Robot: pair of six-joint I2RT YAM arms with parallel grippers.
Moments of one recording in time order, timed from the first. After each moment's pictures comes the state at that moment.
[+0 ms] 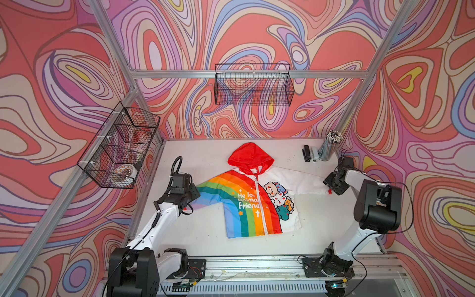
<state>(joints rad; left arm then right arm) -0.06 1.15 0.67 -0.45 -0.10 -0.61 -0.33 1.80 1.11 -0.48 0.04 0.50</state>
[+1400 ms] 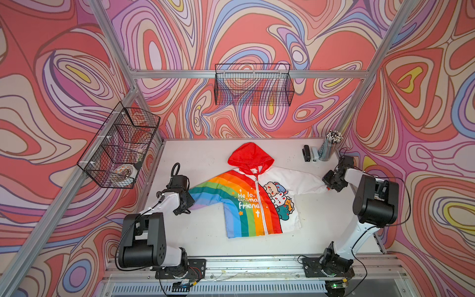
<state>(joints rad) 0.06 1.43 0.69 -0.51 -0.13 -0.67 -0.35 1.88 1.15 -0.43 -0.09 0.48</state>
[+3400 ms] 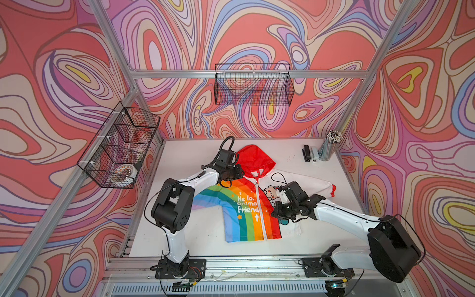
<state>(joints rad) -0.45 1.90 1.27 -0.23 0.26 -0.61 0.58 1.32 0.65 -0.43 -0.35 0.68</state>
